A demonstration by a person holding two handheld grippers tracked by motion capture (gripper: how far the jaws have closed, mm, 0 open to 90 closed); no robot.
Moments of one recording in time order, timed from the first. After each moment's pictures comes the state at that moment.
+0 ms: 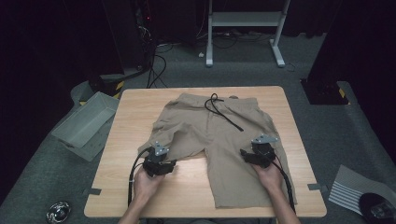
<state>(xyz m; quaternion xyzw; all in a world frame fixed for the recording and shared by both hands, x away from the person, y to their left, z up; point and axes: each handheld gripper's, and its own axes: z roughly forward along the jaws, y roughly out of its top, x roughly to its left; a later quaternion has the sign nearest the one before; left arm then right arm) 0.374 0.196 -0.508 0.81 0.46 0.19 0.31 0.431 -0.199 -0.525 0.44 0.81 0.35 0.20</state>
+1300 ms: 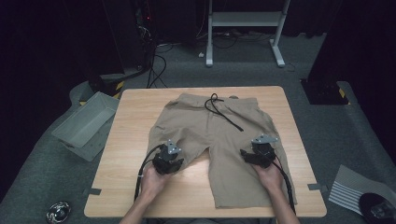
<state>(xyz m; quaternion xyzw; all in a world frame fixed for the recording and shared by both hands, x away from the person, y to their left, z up) 0.381 0.163 -0.505 0.86 0.40 0.17 0.28 0.431 -0.199 -0.525 0.44 0.81 0.35 0.20</state>
